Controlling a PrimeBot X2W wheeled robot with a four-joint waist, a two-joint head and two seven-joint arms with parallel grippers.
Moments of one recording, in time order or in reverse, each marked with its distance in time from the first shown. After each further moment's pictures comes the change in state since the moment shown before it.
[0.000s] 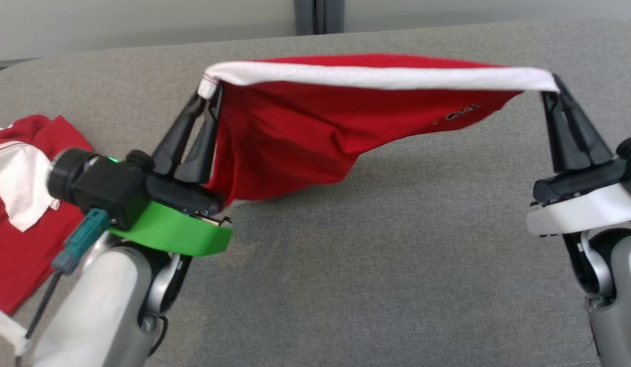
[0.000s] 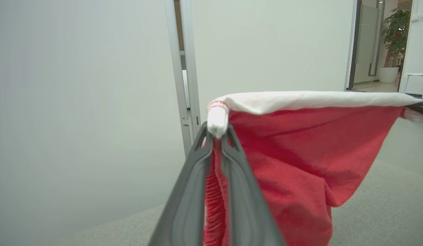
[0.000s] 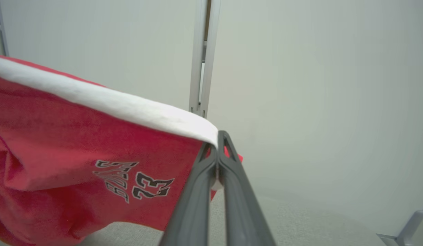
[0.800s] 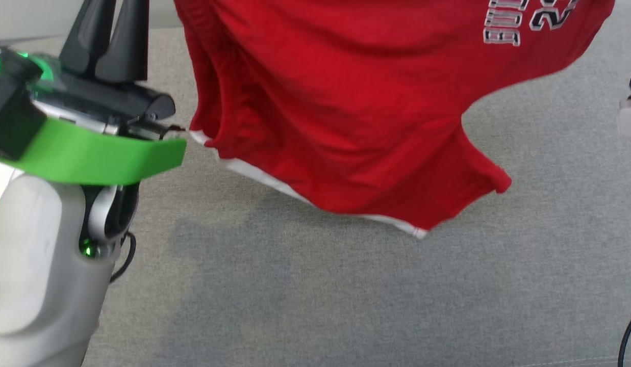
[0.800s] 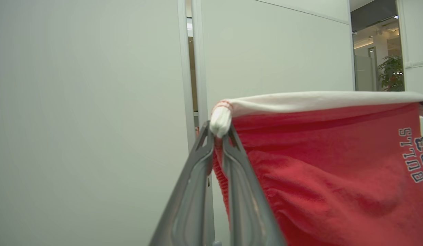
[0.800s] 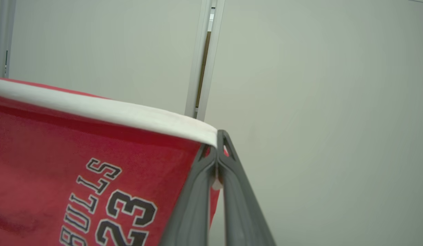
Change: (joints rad) left arm -0.229 0.022 0.110 -0.095 -0.066 -0.010 0.015; right arm -0.288 -0.092 -0.088 -0.219 0.093 0.001 0.224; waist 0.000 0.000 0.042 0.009
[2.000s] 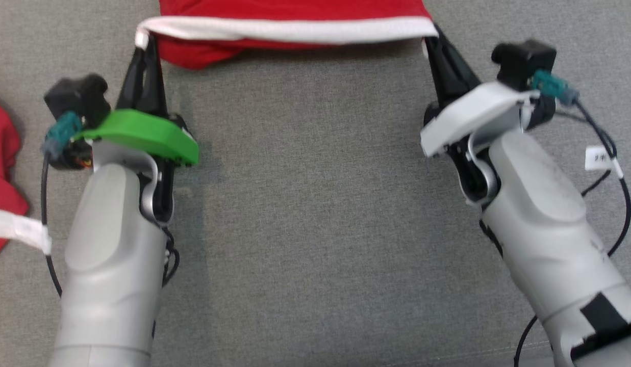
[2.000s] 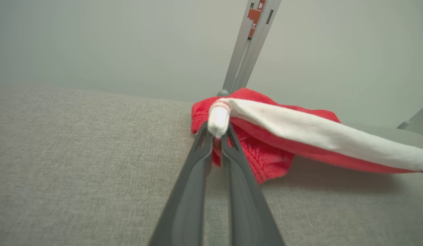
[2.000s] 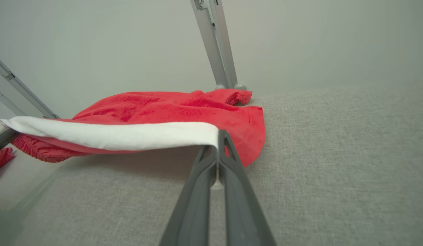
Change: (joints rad) left arm -0.132 -0.296 0.257 0.943 0.134 -0.169 -0.188; right arm -0.322 0.209 0.414 1.123 0.273 -0.001 -0.434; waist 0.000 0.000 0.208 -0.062
